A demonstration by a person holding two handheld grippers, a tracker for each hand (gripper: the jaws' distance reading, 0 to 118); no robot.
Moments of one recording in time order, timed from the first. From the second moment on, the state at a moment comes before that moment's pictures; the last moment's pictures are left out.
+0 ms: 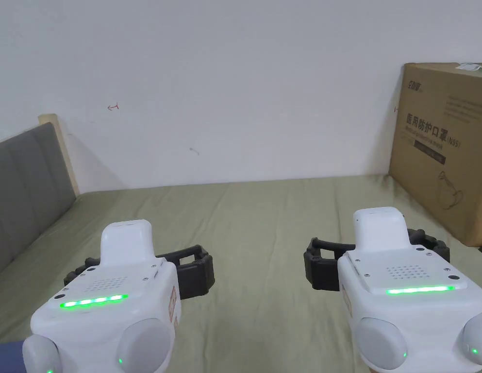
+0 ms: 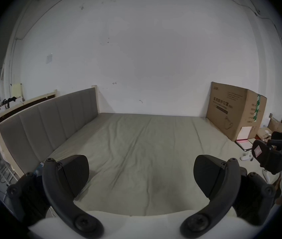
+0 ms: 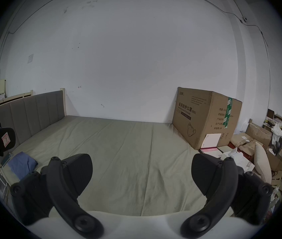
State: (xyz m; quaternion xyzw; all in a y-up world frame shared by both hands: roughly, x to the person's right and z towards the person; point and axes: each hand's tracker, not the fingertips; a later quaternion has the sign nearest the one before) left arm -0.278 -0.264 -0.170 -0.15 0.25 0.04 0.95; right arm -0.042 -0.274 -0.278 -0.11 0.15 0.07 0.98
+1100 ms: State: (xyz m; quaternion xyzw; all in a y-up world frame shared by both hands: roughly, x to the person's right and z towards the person) left arm -0.272 -0.271 -0.163 -0.10 0.26 0.02 0.96; right arm -0.037 -0.284 -0.281 -0.12 0.15 0.07 0.98
